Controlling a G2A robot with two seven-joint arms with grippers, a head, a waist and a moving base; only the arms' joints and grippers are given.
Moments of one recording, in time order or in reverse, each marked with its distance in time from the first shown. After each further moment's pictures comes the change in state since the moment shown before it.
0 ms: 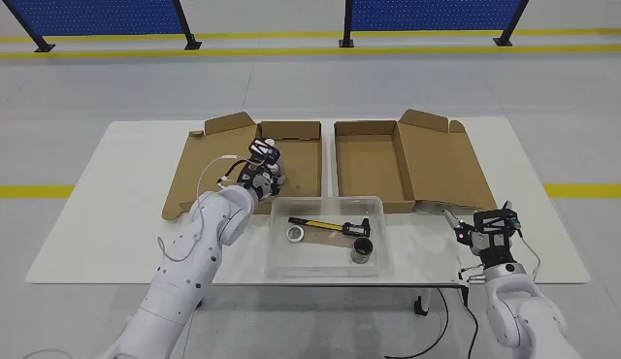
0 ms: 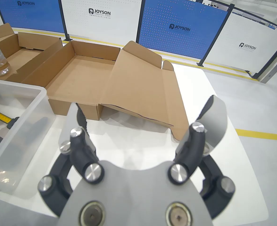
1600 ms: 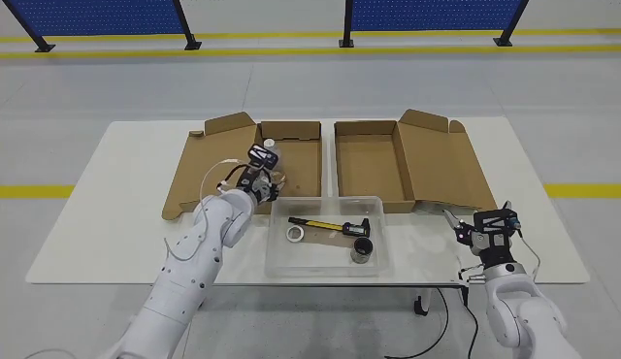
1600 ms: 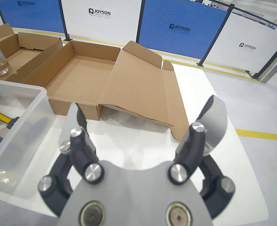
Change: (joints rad) left arm 0.003 -0.011 -0.005 0.034 0.029 0.022 0.013; right arm 0.000 0.000 0.000 0.000 0.000 0.000 0.000
